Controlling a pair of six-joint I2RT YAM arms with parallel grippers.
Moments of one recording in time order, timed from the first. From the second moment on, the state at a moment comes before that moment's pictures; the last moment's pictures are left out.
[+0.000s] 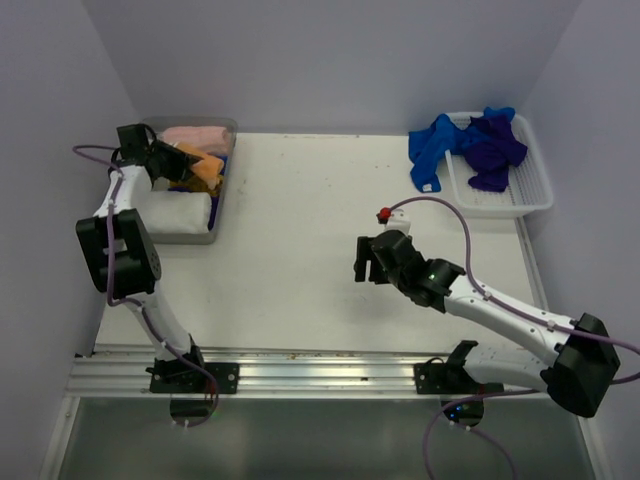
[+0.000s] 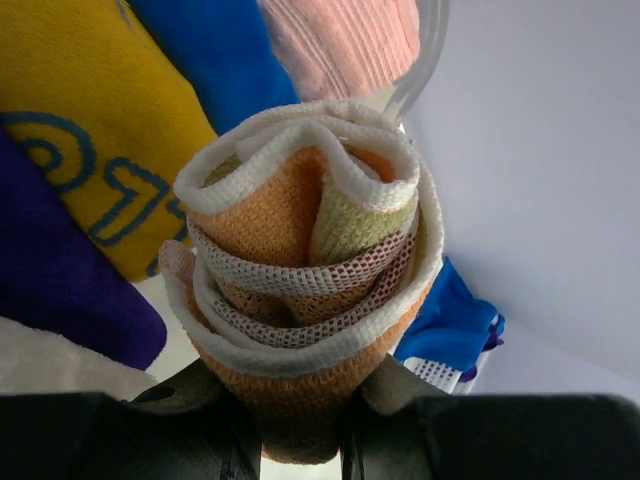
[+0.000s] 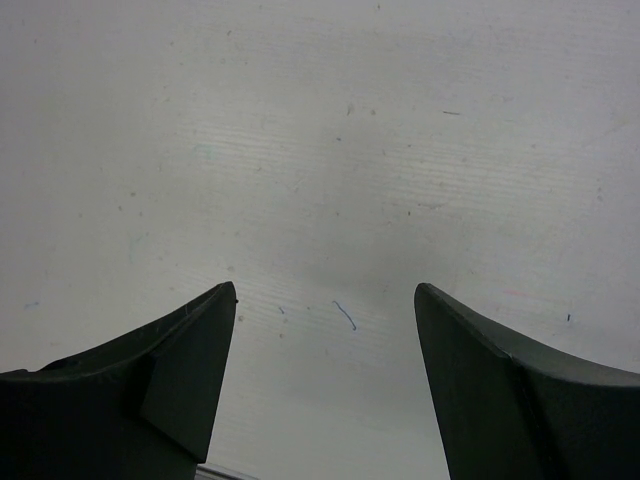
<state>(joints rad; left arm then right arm) 0.26 1.92 1.55 -0.37 0.42 -0.99 0.83 1.12 0.76 -0.40 0.37 0.63</state>
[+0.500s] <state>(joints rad) 0.32 1.99 1.52 -0.39 0.30 -1.06 0.83 1.15 0.76 -0.40 0.35 0.63</state>
